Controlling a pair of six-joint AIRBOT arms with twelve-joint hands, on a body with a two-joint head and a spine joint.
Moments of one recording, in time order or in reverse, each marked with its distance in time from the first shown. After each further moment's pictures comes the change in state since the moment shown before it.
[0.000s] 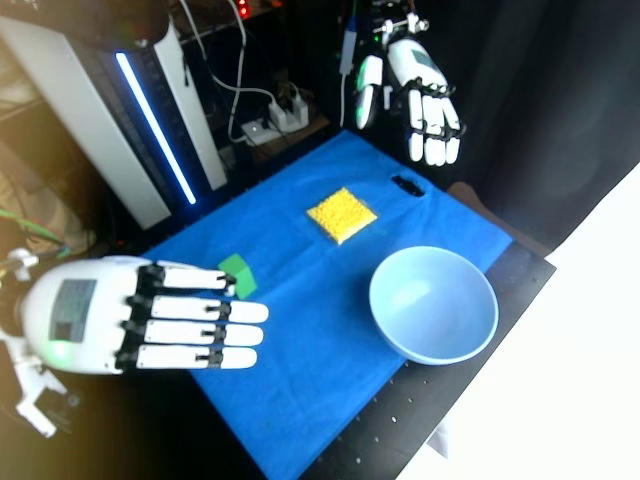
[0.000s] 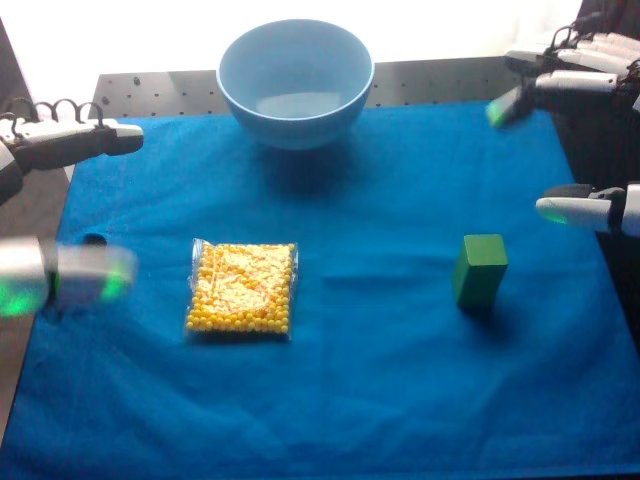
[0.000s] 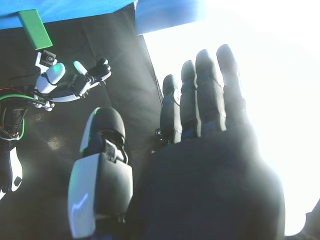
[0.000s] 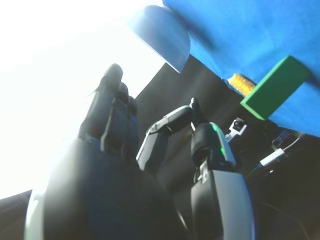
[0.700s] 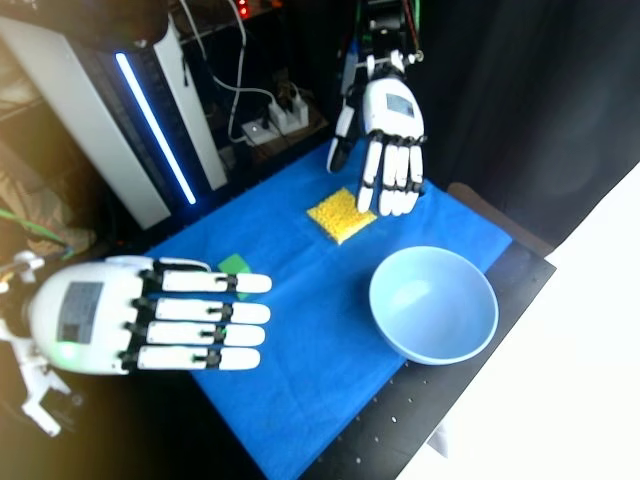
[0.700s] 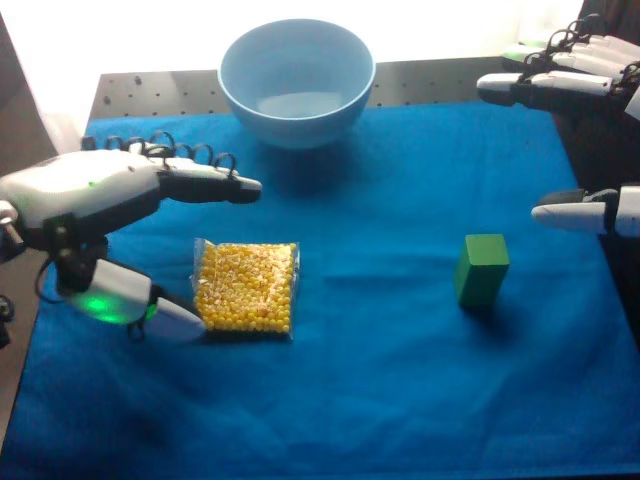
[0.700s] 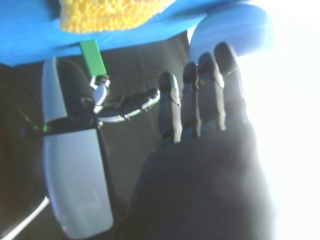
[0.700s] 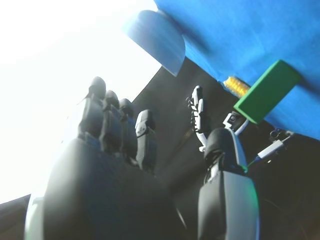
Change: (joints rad) left arm -0.301 -0.169 0.147 0.386 0.432 -0.116; right arm 0.000 -0.014 0.011 0.001 -0.015 0.000
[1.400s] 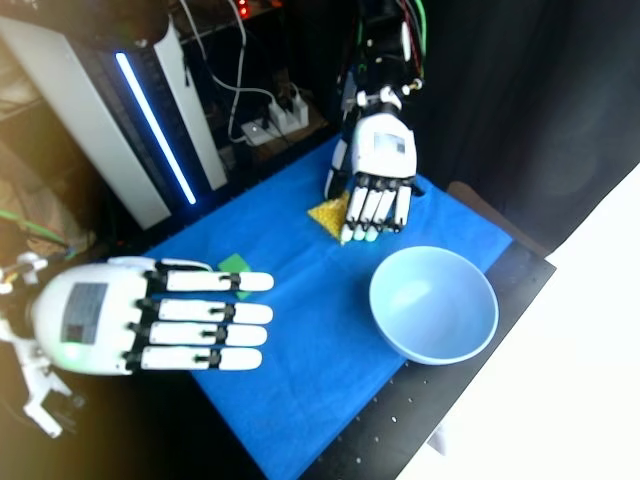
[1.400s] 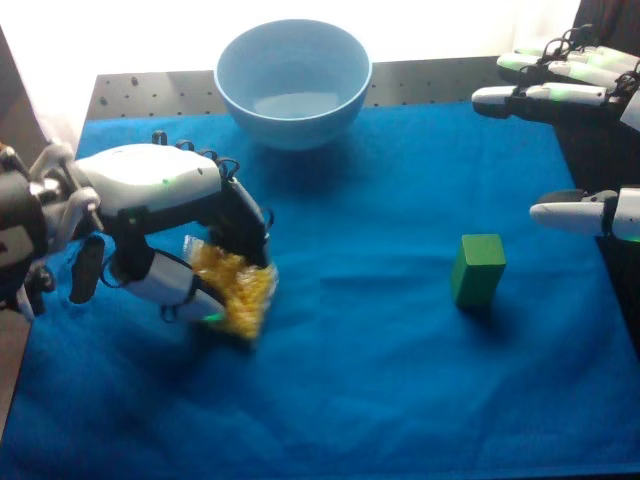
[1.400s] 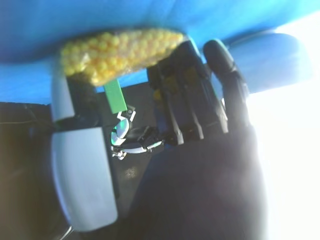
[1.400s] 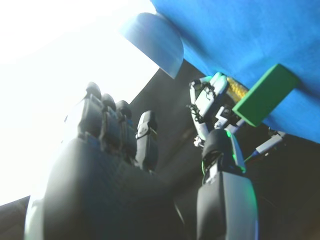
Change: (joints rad) left arm -0.138 -0.107 0.076 0.203 0.214 -0.029; right arm -0.001 -0.003 0.004 -0.018 -0.014 0.000
